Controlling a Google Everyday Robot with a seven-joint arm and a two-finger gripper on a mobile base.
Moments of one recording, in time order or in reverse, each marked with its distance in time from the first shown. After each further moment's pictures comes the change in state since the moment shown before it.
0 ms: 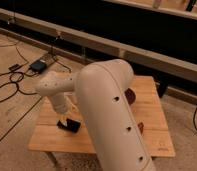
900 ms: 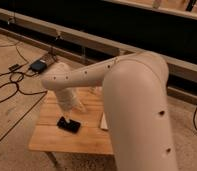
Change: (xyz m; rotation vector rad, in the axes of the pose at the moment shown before) arm 0.053 -0.004 -0.050 -0.031 -0.076 0.233
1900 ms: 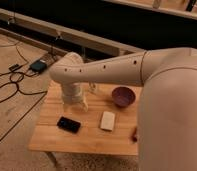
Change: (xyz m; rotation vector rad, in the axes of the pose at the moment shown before) arm 0.031 -0.019 -0.072 -0.147 -0.178 0.590
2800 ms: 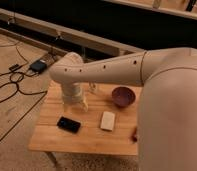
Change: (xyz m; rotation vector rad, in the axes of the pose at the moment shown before) arm 0.000 0.000 0.000 0.000 0.000 0.000
